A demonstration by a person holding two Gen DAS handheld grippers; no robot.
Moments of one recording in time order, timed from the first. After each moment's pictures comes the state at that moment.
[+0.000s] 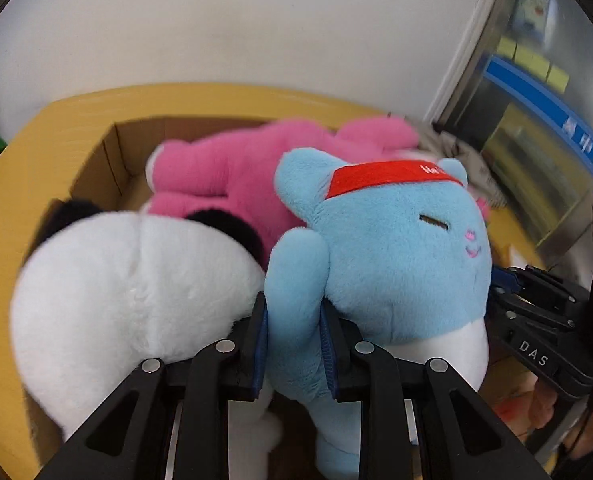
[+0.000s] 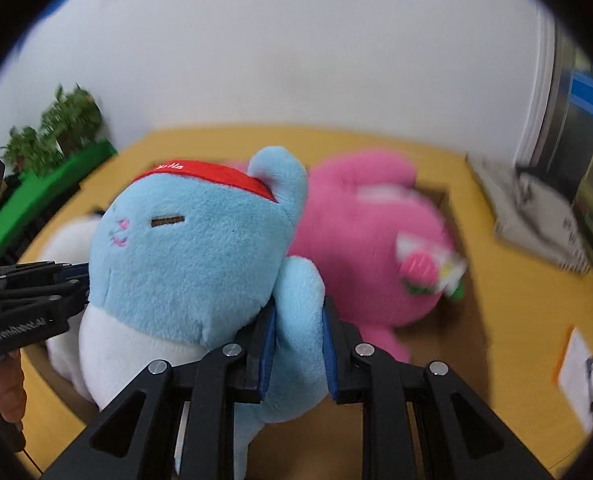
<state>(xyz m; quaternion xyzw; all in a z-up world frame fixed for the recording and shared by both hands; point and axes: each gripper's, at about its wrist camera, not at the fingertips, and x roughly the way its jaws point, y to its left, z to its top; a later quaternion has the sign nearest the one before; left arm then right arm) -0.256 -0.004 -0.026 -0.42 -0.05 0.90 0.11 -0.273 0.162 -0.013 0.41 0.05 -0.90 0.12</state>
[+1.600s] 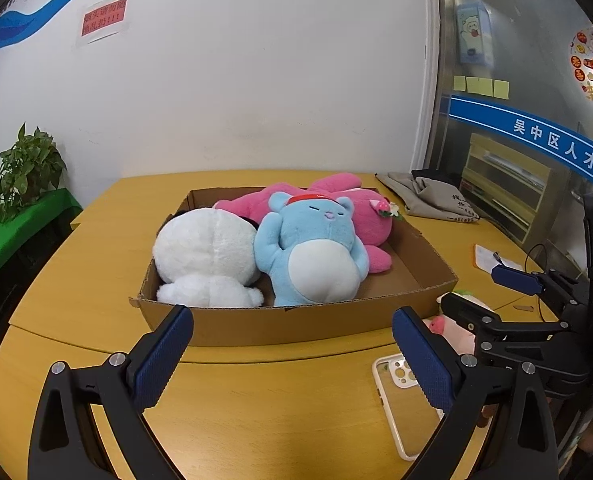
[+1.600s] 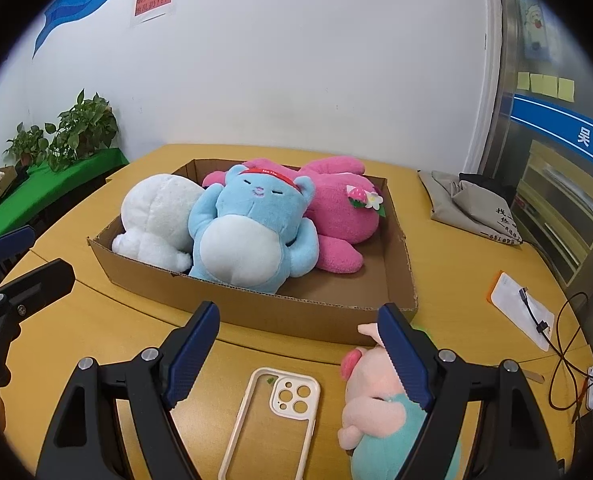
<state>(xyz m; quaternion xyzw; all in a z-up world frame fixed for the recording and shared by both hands) -0.007 0.013 0.063 -0.27 -0.03 0.96 0.05 -0.053 0.190 0.047 0.31 0.07 -0.94 0.09</state>
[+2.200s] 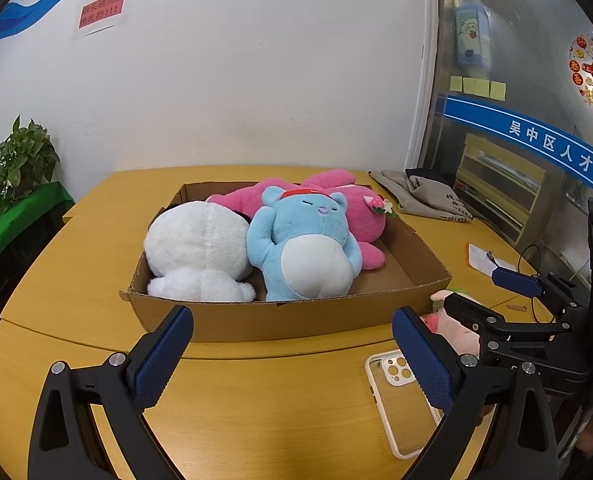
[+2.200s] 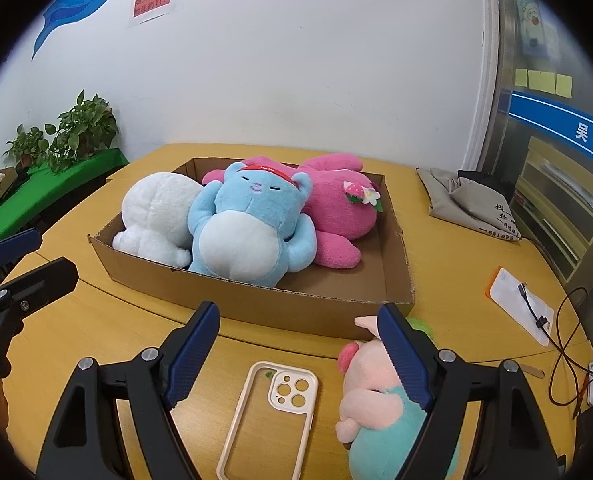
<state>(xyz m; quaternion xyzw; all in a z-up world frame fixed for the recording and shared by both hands) -0.009 0.015 0.057 -0.28 -0.04 0.96 0.06 -0.048 0.198 0.045 0.31 0.06 -0.94 0.09</state>
